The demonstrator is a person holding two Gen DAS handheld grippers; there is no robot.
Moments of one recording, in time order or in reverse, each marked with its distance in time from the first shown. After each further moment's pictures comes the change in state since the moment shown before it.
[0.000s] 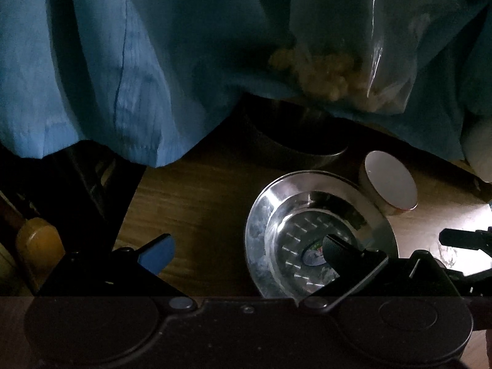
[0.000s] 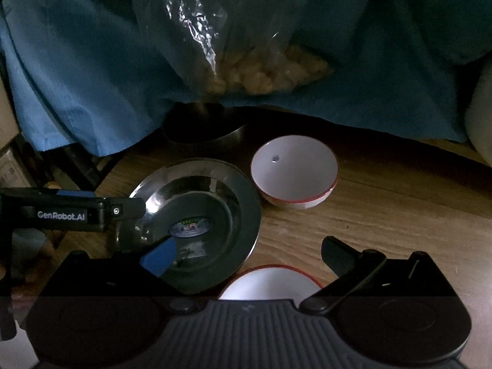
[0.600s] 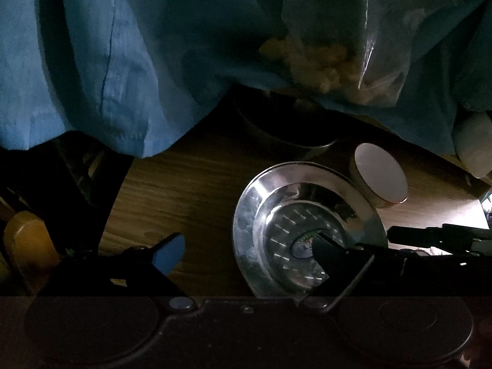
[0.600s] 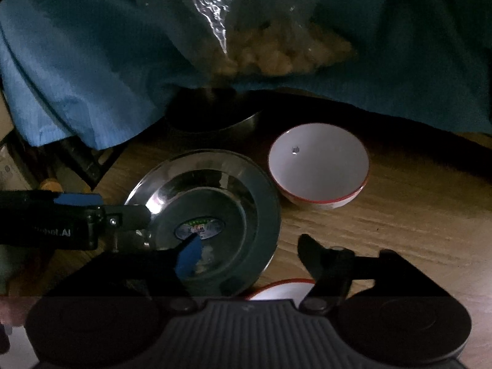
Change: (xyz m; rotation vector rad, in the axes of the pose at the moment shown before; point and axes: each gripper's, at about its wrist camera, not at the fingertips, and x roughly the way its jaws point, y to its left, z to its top) left arm 0.001 -0.002 0.000 -0.007 0.041 -0.048; right arm 0.032 0.005 0.004 0.016 0.050 0.050
